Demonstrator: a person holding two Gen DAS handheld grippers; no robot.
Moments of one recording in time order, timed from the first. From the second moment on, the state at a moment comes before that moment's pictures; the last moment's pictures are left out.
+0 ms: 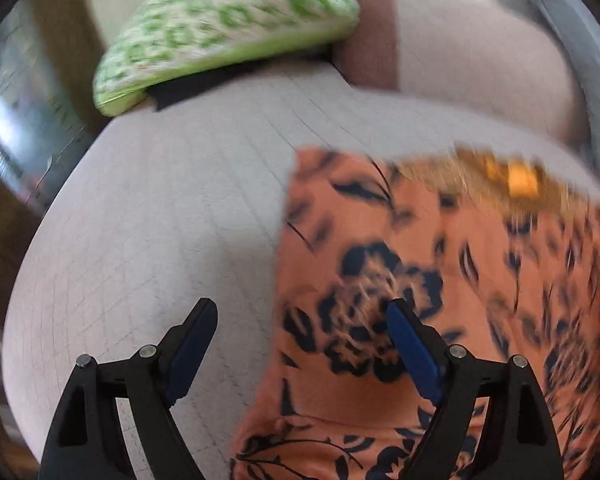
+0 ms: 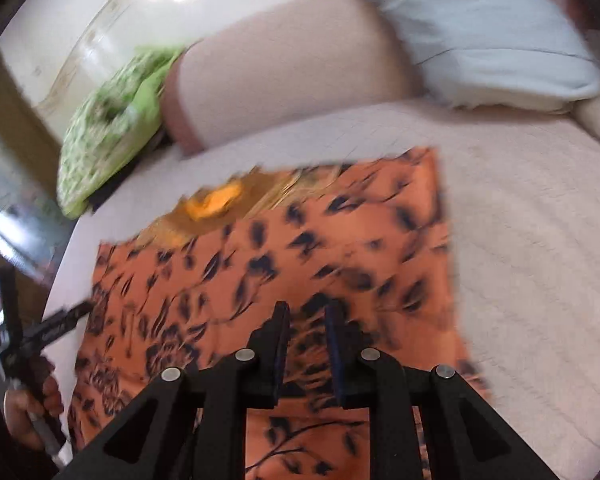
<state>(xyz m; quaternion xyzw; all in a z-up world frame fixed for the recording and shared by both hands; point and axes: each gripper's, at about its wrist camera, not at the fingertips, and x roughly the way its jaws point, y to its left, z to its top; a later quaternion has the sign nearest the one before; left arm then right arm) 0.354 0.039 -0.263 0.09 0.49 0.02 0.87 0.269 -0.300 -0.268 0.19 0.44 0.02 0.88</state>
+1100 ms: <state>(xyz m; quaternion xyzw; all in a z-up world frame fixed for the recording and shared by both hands) 0.018 0.017 -0.083 0.13 0.29 -0.01 0.95 -0.028 -0.235 -0.133 0.09 0.28 0.09 0.95</state>
